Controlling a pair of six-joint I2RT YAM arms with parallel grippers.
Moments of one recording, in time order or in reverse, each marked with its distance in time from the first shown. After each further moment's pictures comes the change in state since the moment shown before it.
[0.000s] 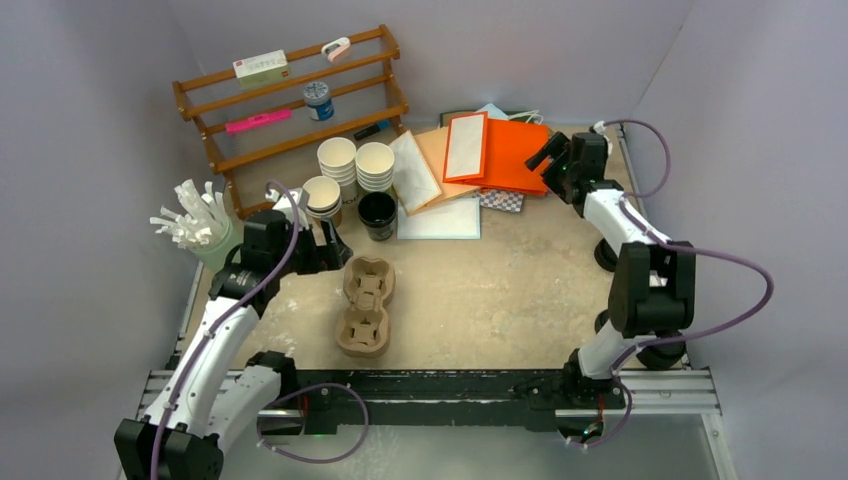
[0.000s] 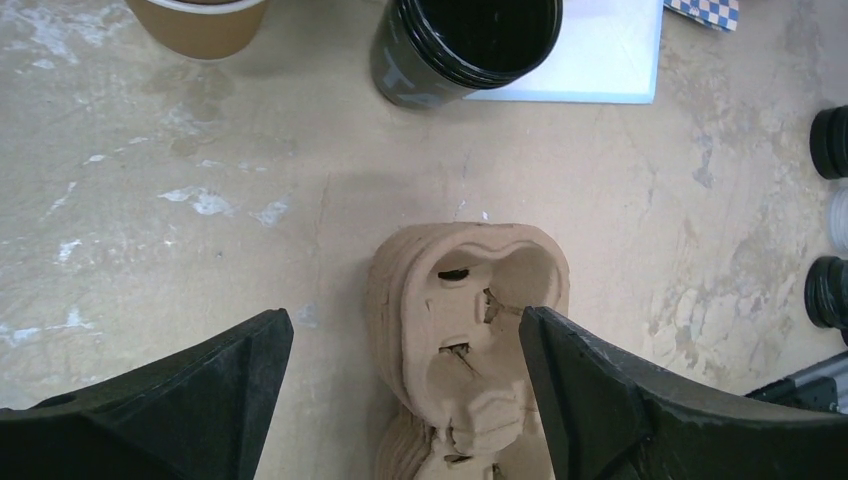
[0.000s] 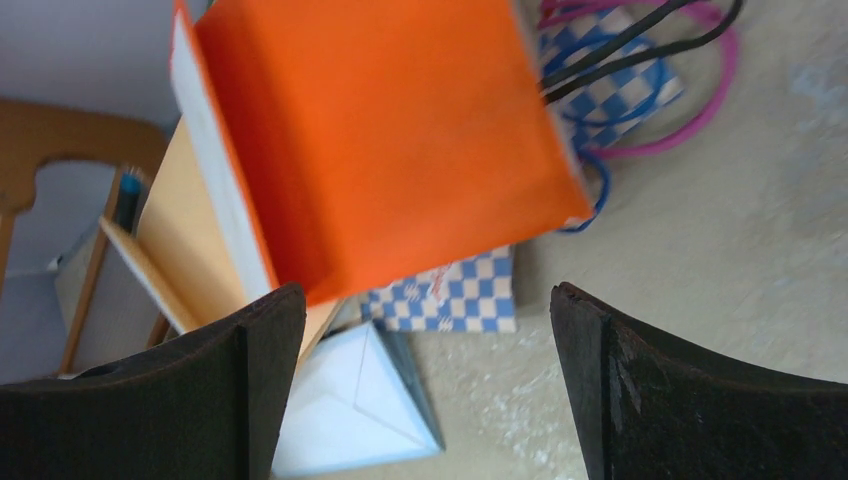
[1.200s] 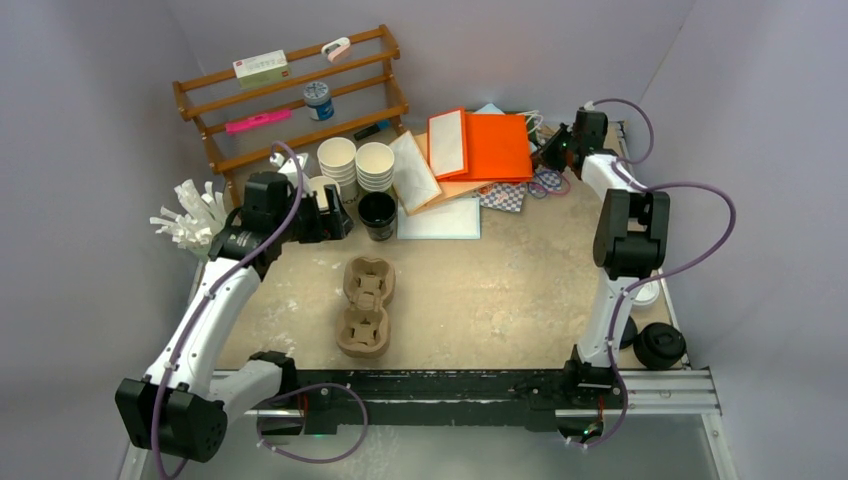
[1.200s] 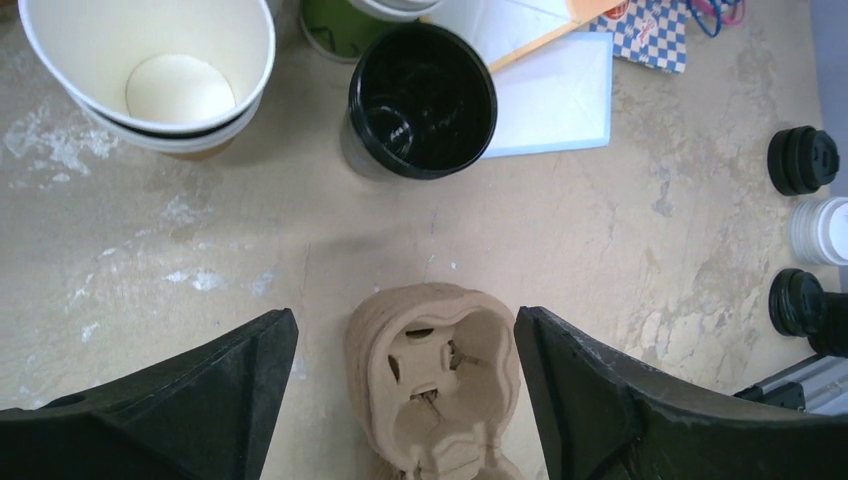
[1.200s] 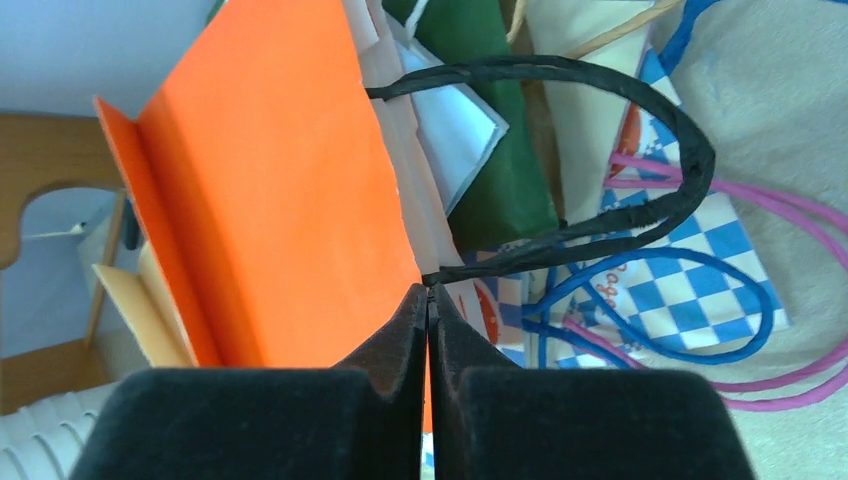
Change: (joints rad) left arm -0.006 0.200 0.241 -0.047 0.034 0.035; right arm -0.117 0.495 0.470 -0.051 -0.257 -0.079
